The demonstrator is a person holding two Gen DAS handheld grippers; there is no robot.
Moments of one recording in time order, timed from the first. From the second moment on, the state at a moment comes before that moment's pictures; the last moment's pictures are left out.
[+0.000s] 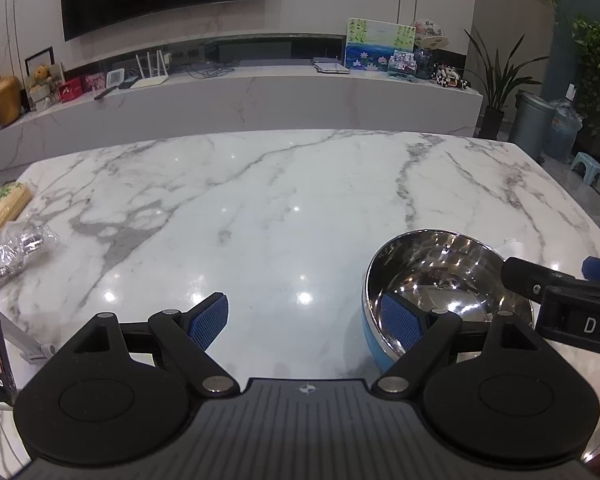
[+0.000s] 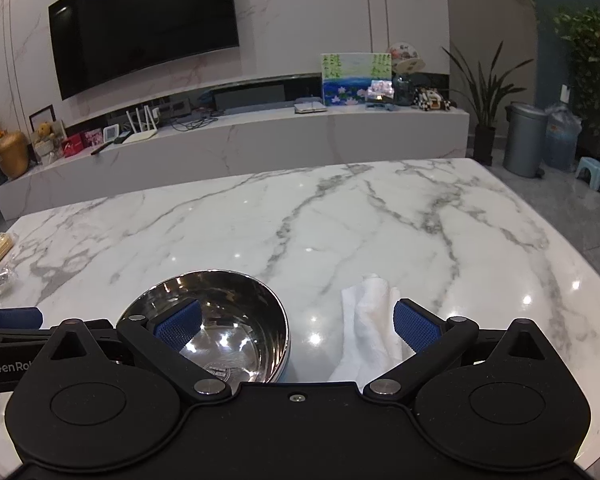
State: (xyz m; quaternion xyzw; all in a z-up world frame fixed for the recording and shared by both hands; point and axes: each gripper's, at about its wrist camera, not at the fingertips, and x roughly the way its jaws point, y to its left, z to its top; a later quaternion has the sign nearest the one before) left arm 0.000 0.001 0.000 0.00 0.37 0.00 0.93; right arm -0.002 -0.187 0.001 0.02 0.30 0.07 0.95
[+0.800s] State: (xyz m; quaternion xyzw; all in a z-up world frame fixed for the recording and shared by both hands) left arm 0.000 0.002 0.003 -0.03 0.37 0.00 0.93; right arm -0.002 -0.186 0.002 0.03 0.30 0.07 0.95
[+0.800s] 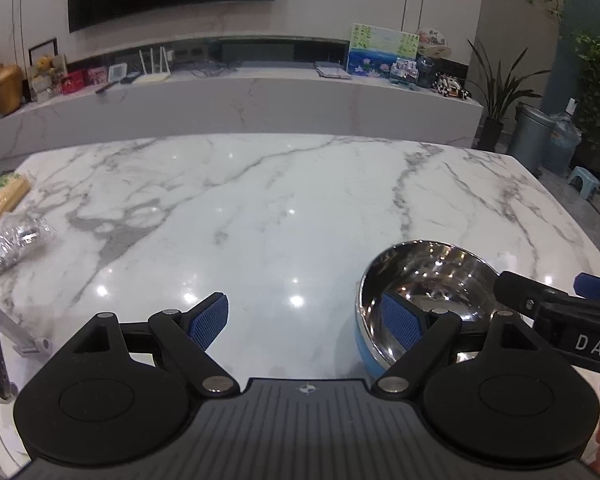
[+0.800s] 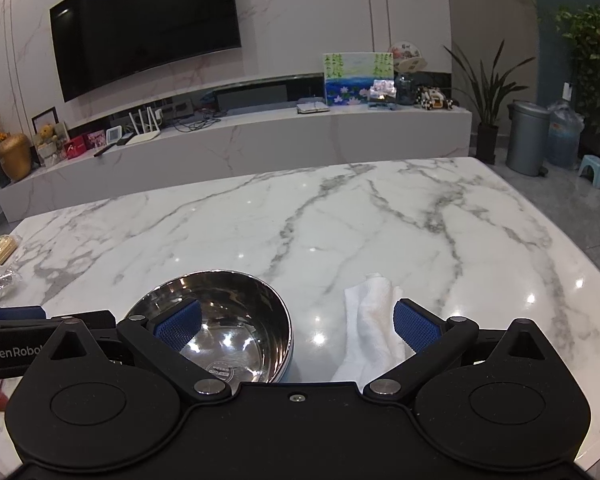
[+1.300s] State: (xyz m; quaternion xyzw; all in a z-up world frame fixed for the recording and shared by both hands) left arm -0.001 -0.004 0.001 -0.01 0.37 -0.01 0.93; right arm -0.004 -0.188 0.002 0.03 0.30 0.08 0.95
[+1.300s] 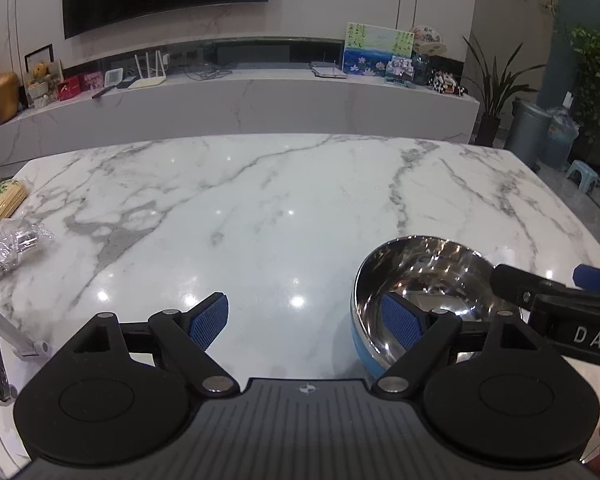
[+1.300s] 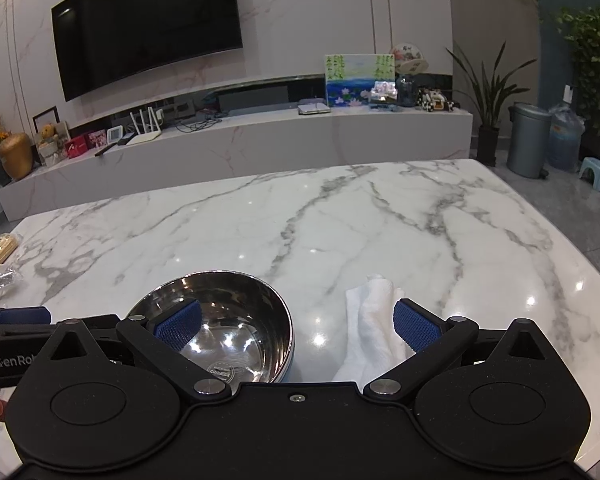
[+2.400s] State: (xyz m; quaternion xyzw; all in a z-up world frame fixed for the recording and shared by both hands) left arm 0.004 -0.005 -0.005 -0.01 0.38 -0.02 0.92; right arm -0.003 -0.191 0.002 0.04 0.31 0.07 0.95
